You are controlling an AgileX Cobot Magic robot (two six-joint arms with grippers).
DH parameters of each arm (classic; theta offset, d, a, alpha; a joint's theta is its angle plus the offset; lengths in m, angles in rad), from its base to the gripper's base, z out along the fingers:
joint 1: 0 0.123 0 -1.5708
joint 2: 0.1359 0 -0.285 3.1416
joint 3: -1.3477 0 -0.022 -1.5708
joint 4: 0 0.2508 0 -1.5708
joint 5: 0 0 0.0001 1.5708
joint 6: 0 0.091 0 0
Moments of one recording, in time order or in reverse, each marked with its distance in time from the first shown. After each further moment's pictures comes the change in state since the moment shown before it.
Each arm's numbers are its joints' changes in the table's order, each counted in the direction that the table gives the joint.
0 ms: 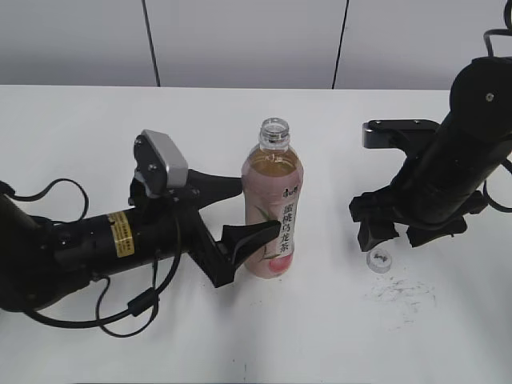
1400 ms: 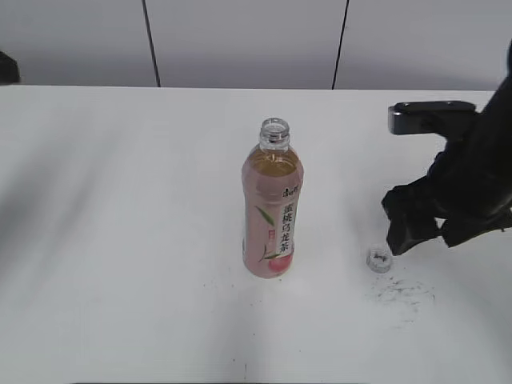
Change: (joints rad) left arm 0.369 -0.896 0.150 -0.580 1.542 -0.107; right arm 0.000 -0.159 -0.013 0.000 0.192 -0.046
